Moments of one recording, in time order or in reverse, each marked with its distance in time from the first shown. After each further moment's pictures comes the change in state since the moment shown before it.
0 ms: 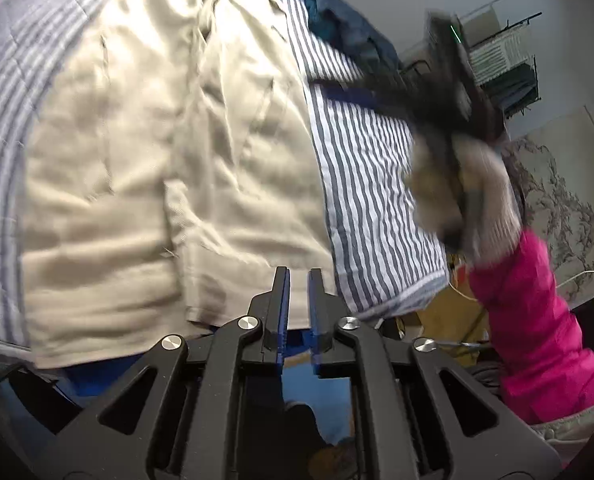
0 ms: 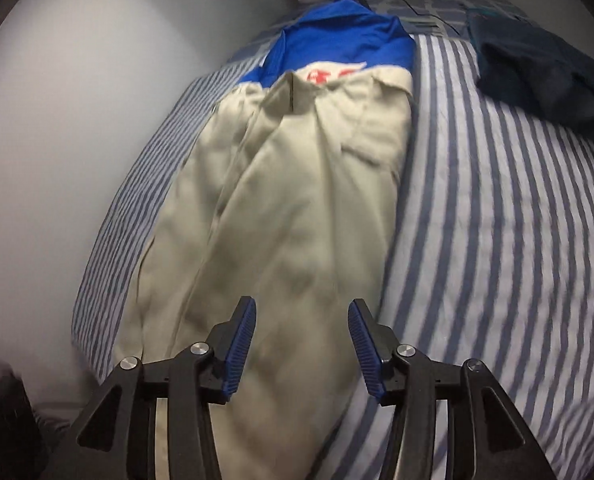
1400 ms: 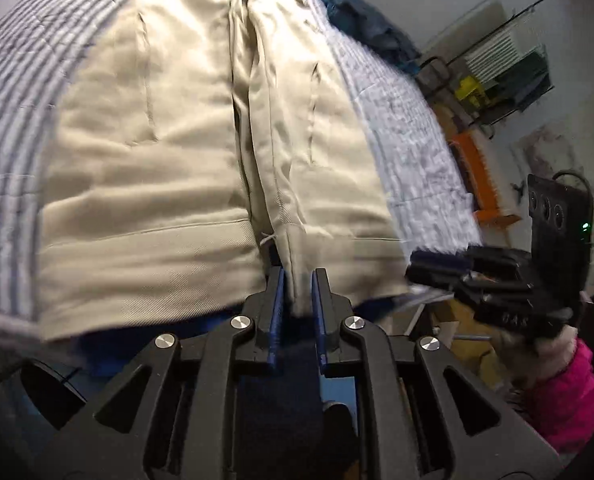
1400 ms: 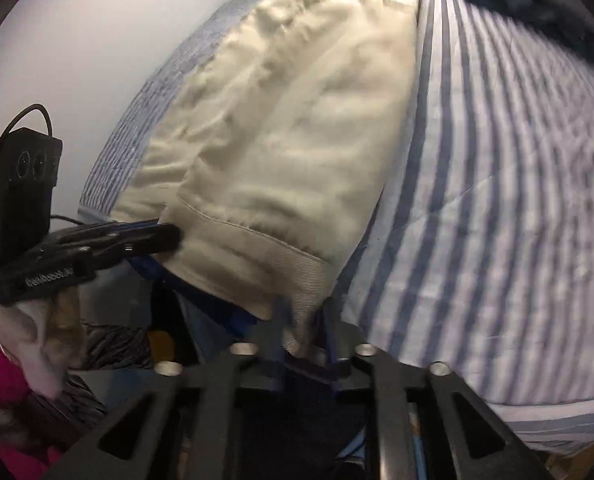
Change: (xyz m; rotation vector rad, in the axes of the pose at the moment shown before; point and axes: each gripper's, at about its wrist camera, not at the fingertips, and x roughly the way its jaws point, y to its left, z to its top) left arm 0.002 0.031 -0.037 0.036 -0.036 0.063; right arm -0.051 0.044 -0.178 -0.138 0.061 -0.065
